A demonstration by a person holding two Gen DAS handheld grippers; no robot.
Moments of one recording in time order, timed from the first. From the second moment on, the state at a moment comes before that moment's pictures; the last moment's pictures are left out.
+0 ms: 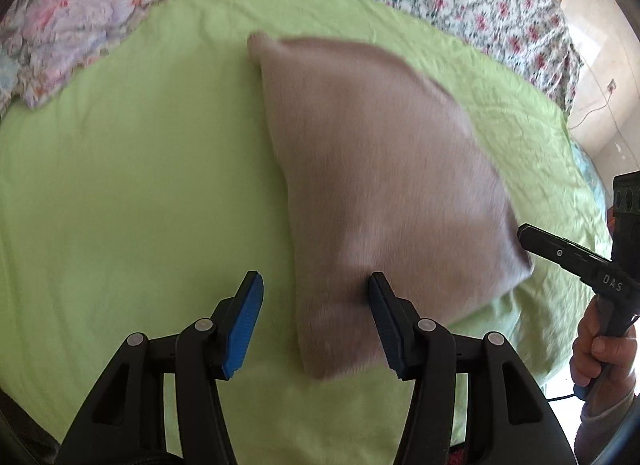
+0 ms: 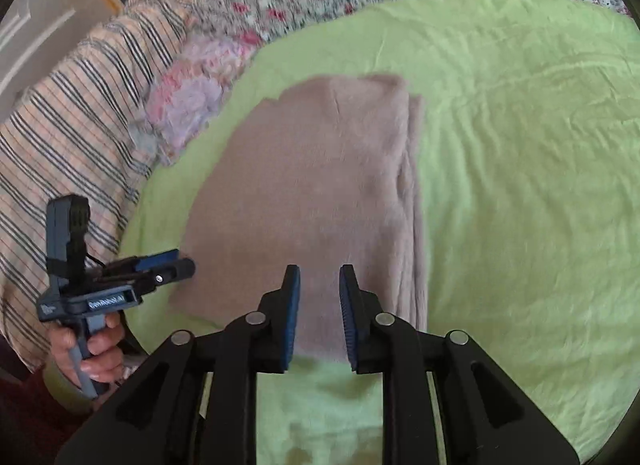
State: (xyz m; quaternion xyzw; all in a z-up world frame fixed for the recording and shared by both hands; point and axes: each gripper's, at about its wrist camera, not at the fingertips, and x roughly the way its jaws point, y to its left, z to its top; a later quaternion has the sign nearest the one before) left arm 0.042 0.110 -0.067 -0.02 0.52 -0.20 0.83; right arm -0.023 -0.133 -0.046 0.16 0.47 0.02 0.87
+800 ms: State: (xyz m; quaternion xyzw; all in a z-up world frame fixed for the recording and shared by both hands) left arm -0.012 0.128 -0.058 0.02 0.50 -0.18 0.85; right arm -0.078 -0.120 -0.026 0.15 0.44 -0.02 0.89
